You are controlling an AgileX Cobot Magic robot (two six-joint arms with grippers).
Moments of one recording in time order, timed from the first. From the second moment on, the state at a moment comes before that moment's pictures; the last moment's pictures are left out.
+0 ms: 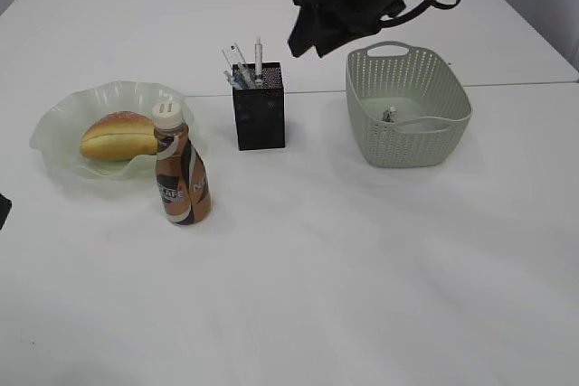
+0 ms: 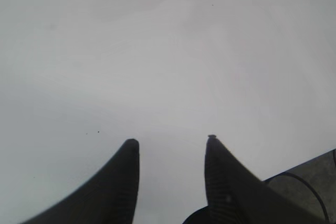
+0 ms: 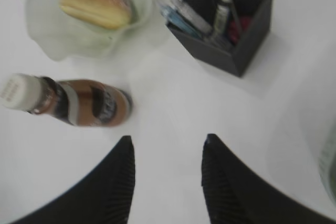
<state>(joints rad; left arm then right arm) -0.19 1.14 -0.86 -0.31 0.95 0.09 0.26 2.14 -2.10 0.45 1.17 -0.30</state>
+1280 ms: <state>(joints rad) -0.19 0.61 -0.86 0.01 1.20 -0.23 0.26 1.17 -0.96 0.02 1.08 -0.17</state>
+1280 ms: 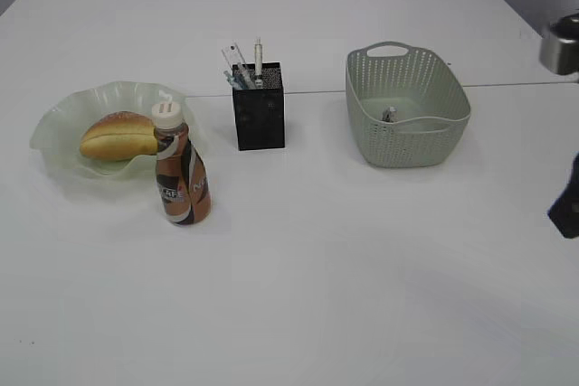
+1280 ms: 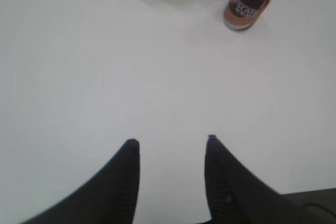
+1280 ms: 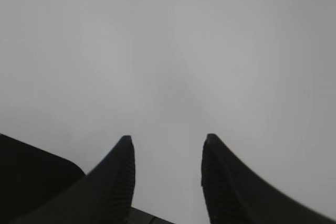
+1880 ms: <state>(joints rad) -0.19 0.27 -0.86 0.05 1.26 -0.23 0.26 0.44 -0.70 0.07 1.11 -0.10</state>
